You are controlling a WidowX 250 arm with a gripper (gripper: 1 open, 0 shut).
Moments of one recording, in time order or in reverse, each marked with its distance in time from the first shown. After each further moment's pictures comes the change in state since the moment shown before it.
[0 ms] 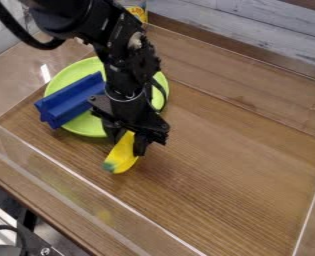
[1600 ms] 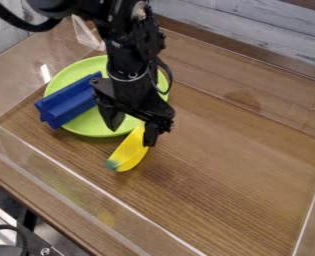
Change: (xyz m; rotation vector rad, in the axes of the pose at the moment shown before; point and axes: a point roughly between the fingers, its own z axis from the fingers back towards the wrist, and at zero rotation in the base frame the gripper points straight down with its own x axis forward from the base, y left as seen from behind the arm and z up) arm 0.007 -0.006 0.026 -0.015 -0.022 -0.045
